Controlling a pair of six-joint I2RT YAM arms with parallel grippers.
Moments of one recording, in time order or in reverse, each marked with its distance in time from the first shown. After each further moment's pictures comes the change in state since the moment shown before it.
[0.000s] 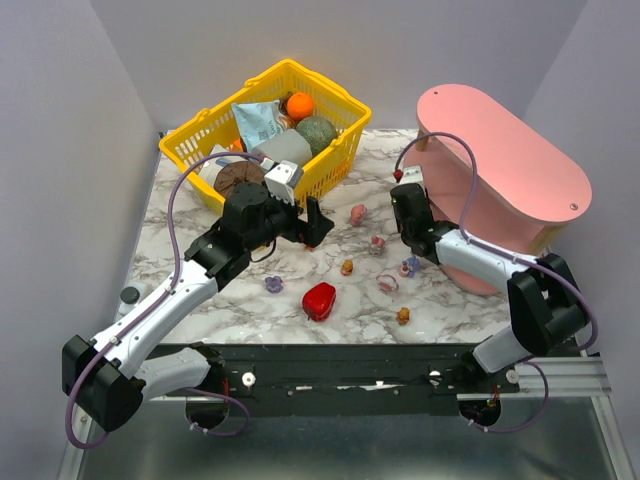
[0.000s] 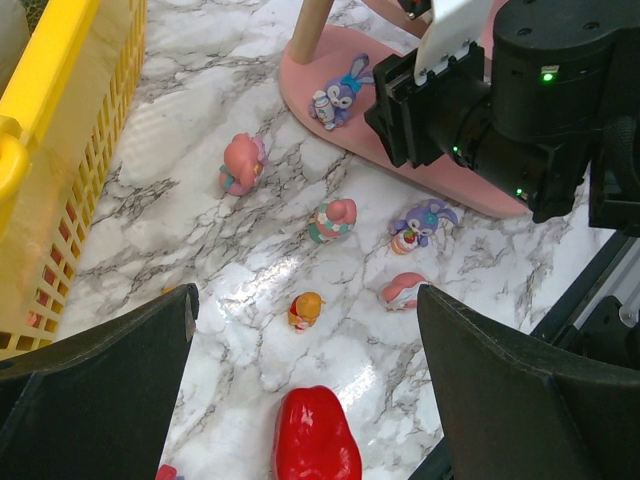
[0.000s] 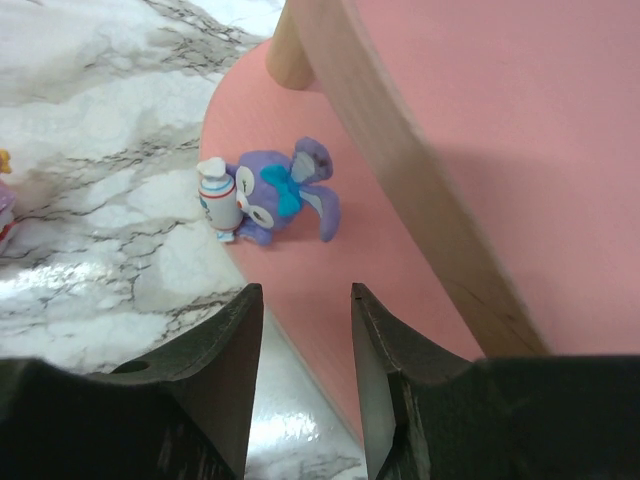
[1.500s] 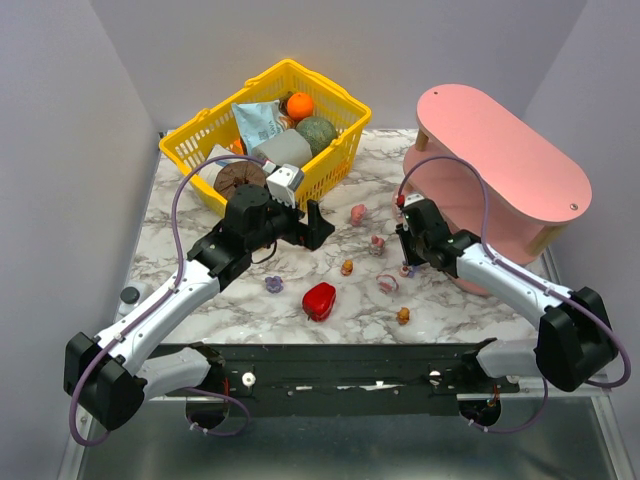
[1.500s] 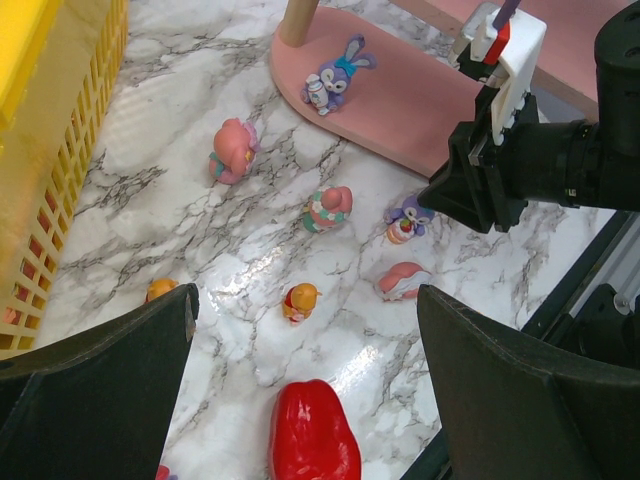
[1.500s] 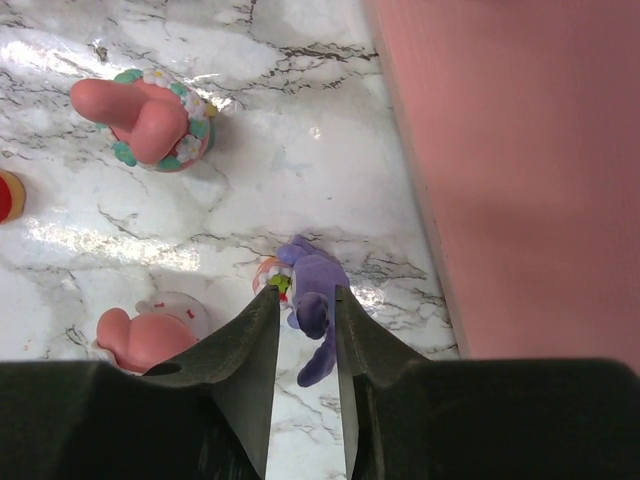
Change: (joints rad) left arm 0.006 0.010 -0.034 0.027 0.039 -0.008; right arm -0.001 -0.233 -0.061 -0.441 -0.381 0.059
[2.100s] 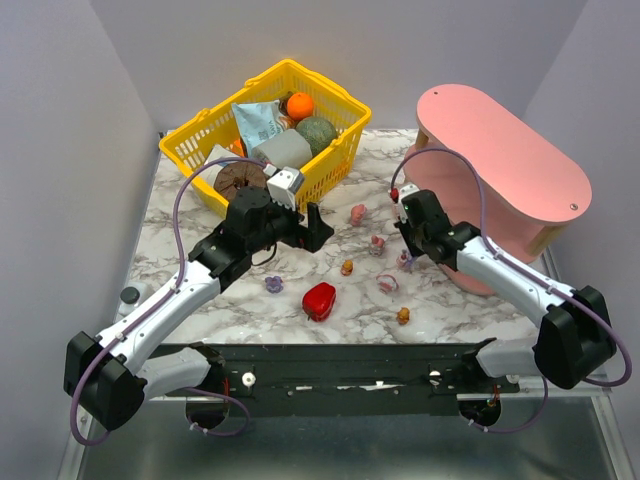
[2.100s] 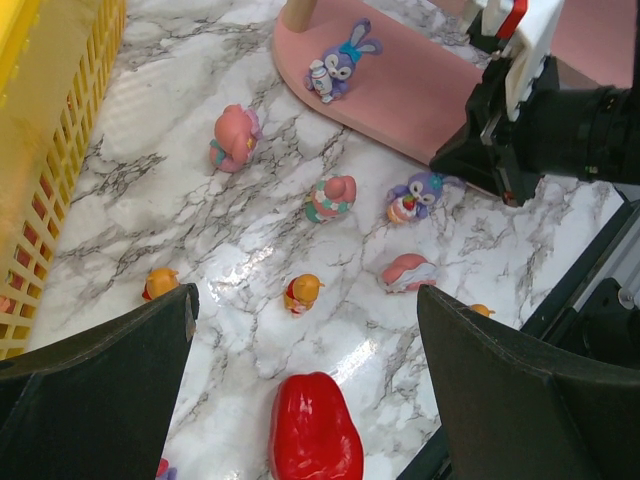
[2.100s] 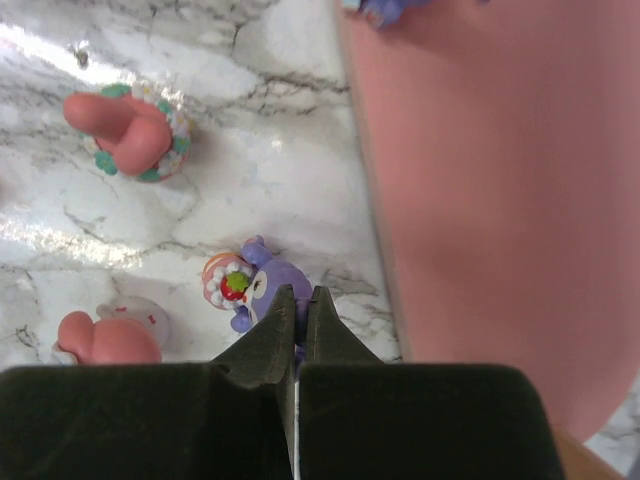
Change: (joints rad) left arm 0.005 0.000 -0.019 0.001 0.000 -0.002; right arm 0.004 0.018 0.056 -0.024 0.041 -0.145
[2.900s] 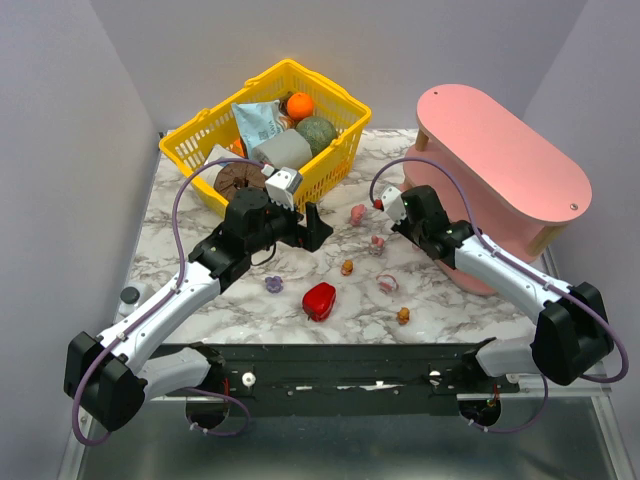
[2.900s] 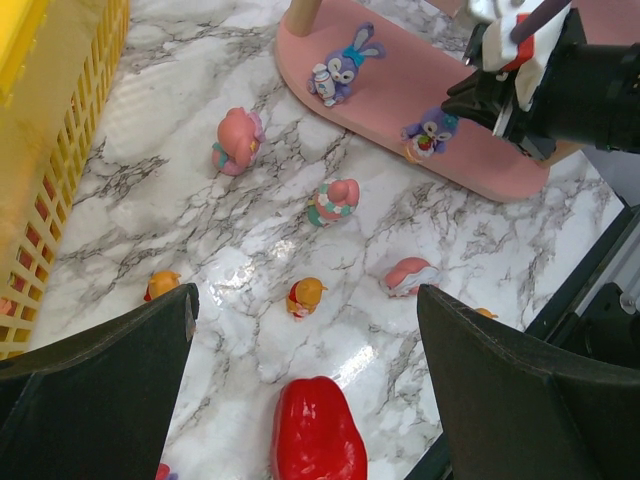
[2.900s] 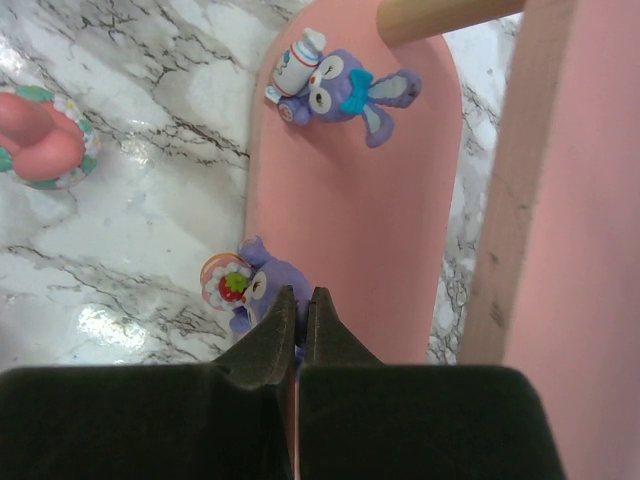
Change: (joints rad) left arm 0.008 -0.003 -0.024 0.036 0.007 -0.005; right arm 0.000 0.015 0.046 0.085 0.064 -0.517
